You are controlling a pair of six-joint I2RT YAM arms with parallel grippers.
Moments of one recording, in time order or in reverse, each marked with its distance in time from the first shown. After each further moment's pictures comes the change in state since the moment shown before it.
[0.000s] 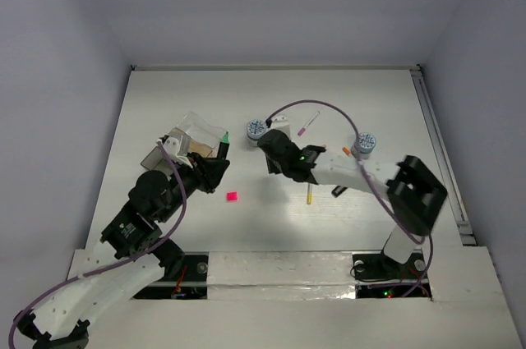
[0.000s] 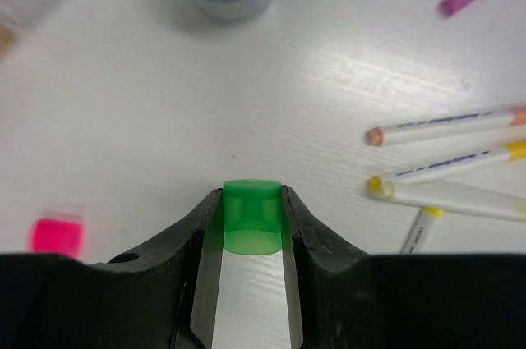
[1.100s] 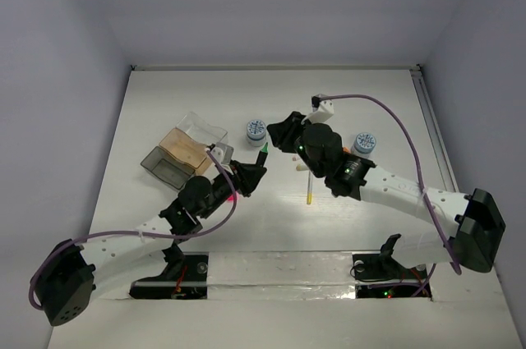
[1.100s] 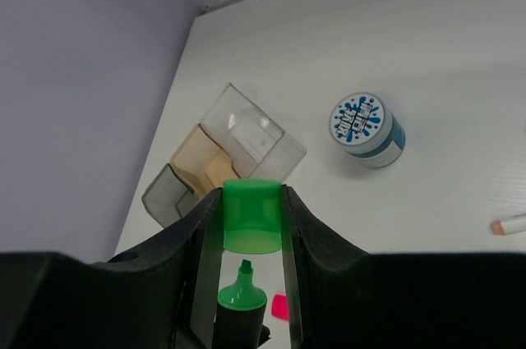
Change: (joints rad) left arm -0.146 0.396 -0.384 0.894 0.019 -0.021; right arm -0.003 -0.472 -0.212 0.434 0.026 0.231
